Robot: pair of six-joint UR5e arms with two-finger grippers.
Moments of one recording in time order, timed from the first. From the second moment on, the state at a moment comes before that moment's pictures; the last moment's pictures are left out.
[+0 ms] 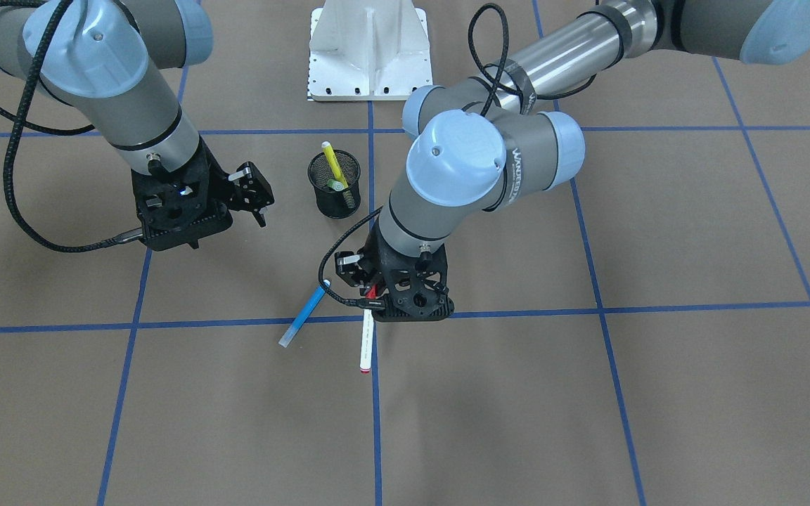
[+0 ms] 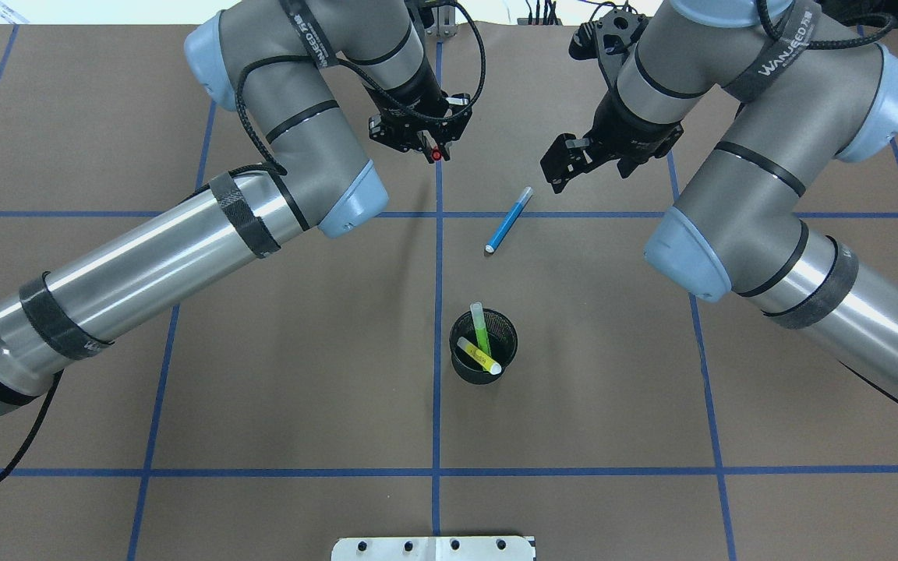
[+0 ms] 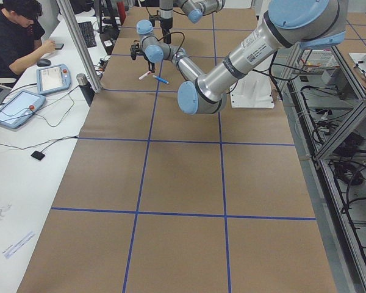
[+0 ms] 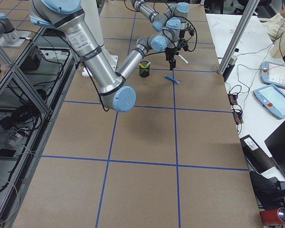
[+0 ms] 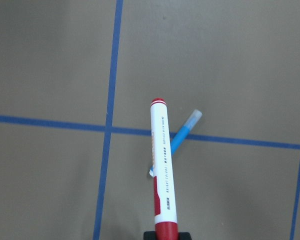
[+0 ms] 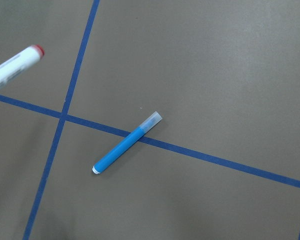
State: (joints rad) left arm -0.77 -2.61 -1.14 -1.90 -2.19 -1.21; right arm 0.85 -0.94 1.78 -1.69 2.13 0.69
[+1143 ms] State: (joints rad) left arm -0.69 -2.61 -1.08 -1.94 -2.14 -1.11; right arm 0.84 -0.94 1.79 -1.69 2.13 0.71
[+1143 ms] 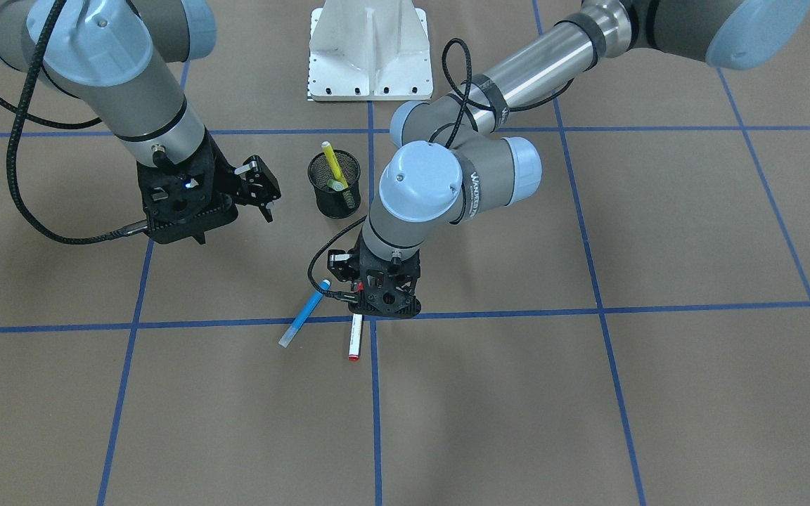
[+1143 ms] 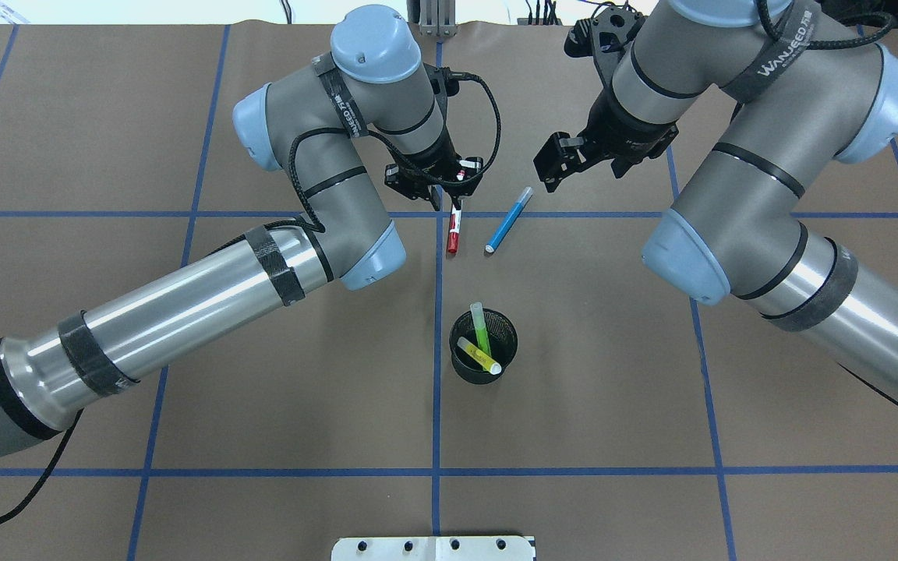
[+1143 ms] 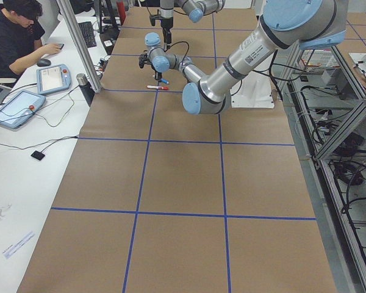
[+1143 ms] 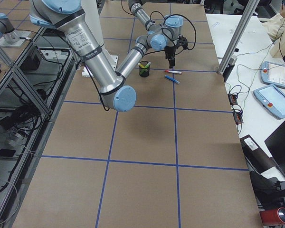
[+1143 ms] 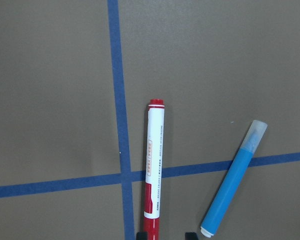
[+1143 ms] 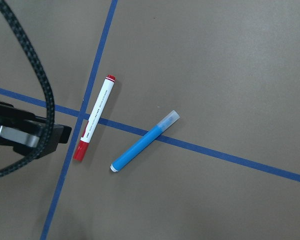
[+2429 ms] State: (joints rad) left arm -0.83 -2.26 -1.66 -1.57 -2.28 -0.93; right arm 0.64 -0.84 1.78 -1.67 1.94 0.93
